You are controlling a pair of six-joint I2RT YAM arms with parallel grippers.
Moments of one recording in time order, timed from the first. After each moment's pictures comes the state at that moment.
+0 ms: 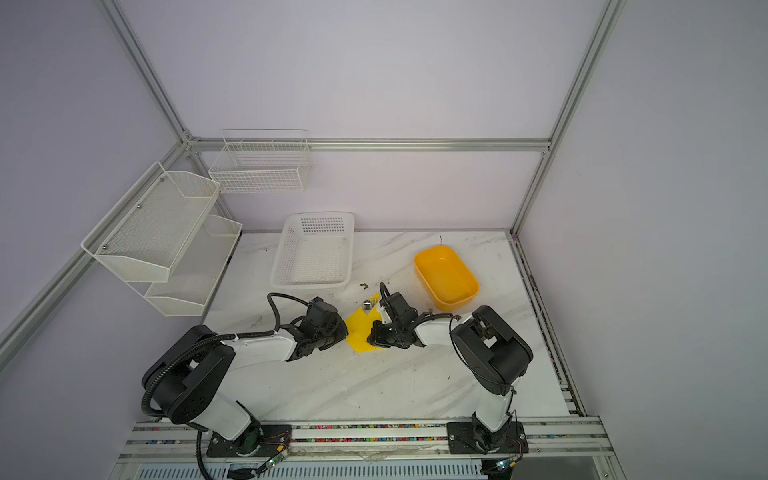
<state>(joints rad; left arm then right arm) -0.62 1.58 0.65 0.06 -0.07 -1.05 0.71 1.78 0.84 0.03 -0.43 0.76</state>
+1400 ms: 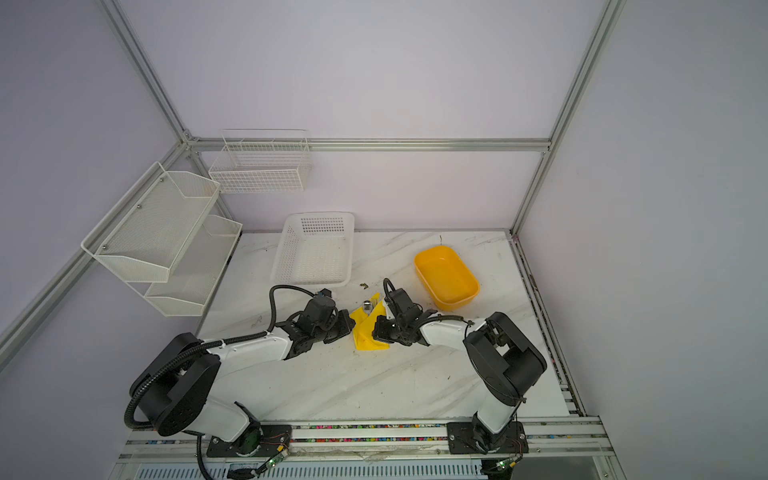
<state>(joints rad) -0.63 1.51 0.70 0.06 0.06 -0.96 0.70 1.68 0.84 -0.06 -0.35 0.80</state>
